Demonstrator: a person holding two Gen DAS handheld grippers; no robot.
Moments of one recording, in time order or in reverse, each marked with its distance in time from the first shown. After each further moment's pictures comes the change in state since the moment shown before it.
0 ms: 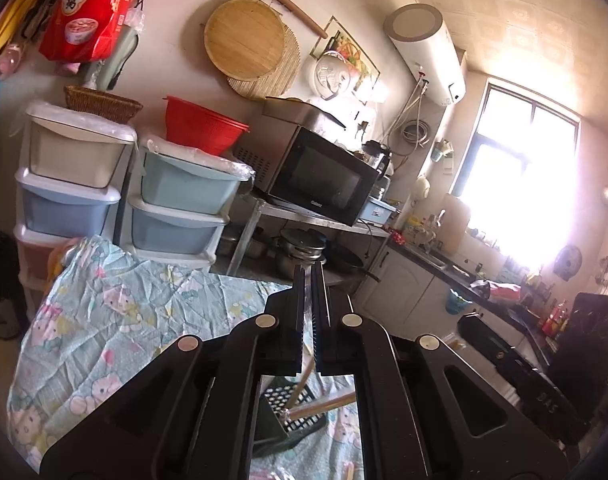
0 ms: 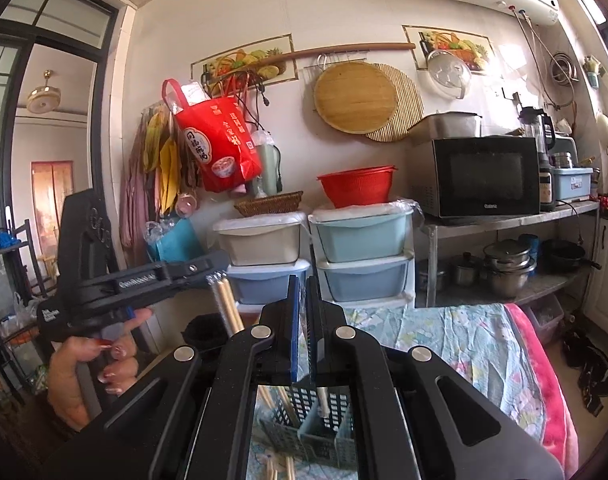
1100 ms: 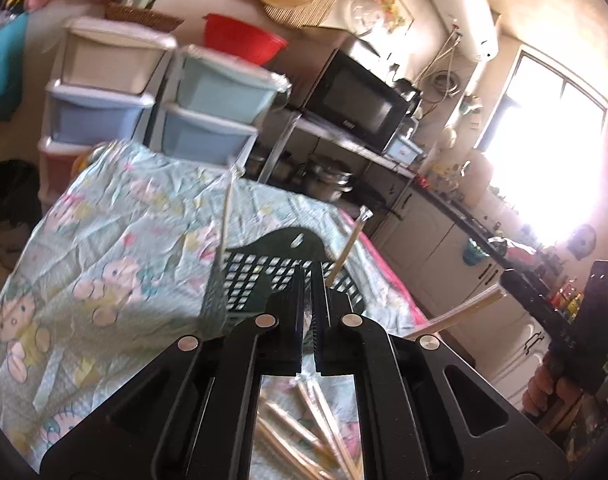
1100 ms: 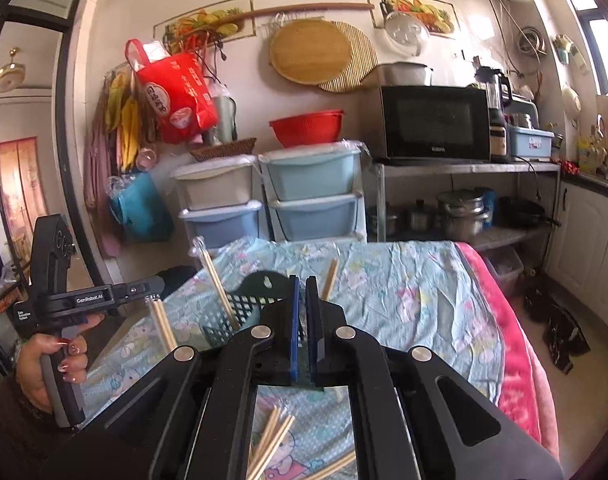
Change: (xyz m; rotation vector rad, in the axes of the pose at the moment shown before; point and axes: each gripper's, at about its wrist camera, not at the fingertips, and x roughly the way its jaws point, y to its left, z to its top) left arm -0.014 0.029 -0.107 -0.069 0.200 0.064; right arm -0.054 -0.040 -0.079 0.022 0.149 -0.143
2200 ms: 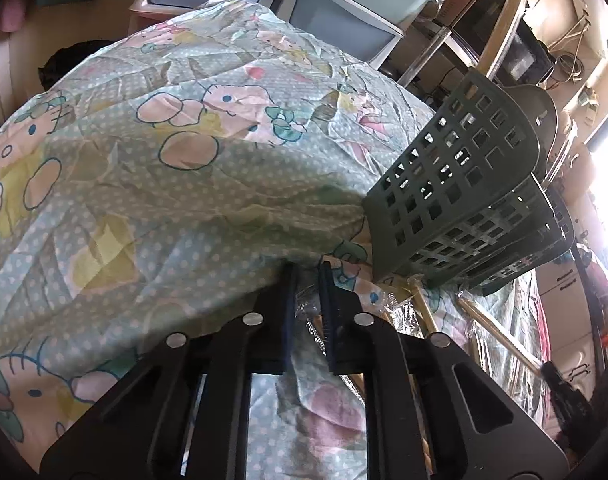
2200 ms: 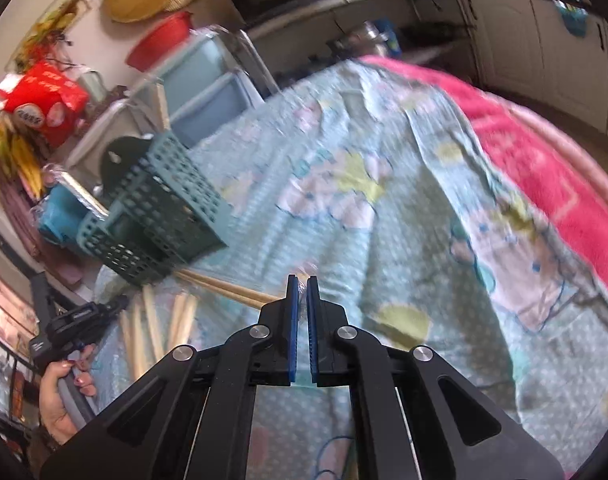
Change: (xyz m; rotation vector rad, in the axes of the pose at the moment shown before) left arm 0.090 0.133 -0.105 -0.251 0.274 0.322; right arm 0.047 -0.083 -0.172 0.483 0.310 -0.169
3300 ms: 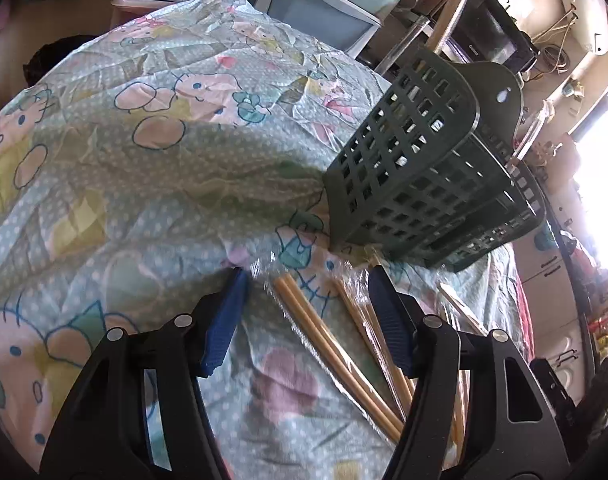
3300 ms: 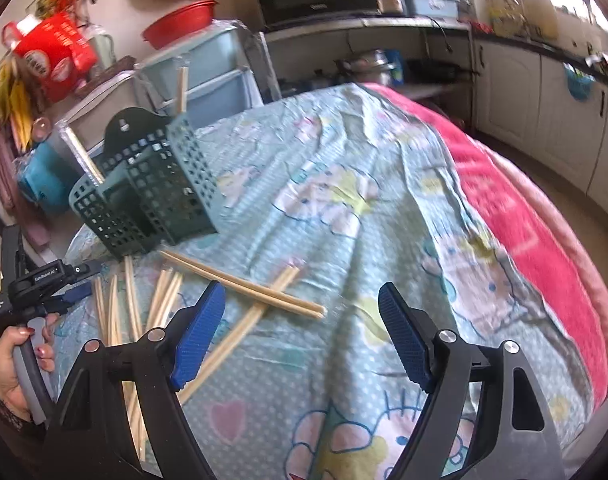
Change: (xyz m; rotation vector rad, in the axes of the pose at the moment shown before) left arm -0.011 -0.019 -0.012 0.023 0.036 -0.057; right arm -0.016 0.013 -0.012 -0.141 -0.012 -0.128
